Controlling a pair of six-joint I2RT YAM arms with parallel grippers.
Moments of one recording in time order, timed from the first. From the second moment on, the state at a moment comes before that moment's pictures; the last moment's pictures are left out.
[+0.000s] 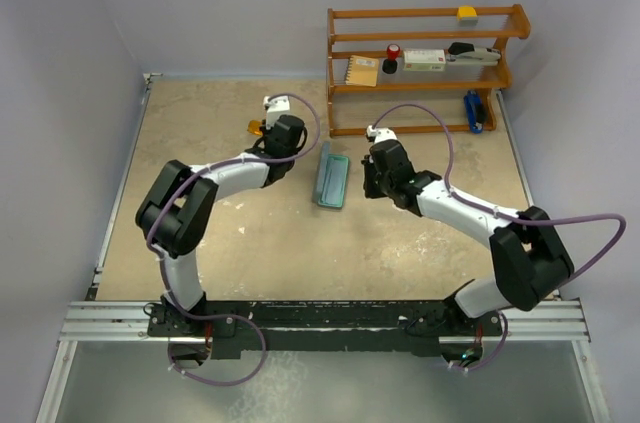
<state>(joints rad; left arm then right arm) -0.57 1.84 1.11 0.13 -0.64 -0.39 0.58 1.48 0.89 -0.18 0.16 0.35</state>
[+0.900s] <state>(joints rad) -0.47 2.20 1.61 -0.16 -0.74 -0.65 0.58 1.43 0.82 -0.13 0.13 0.36</state>
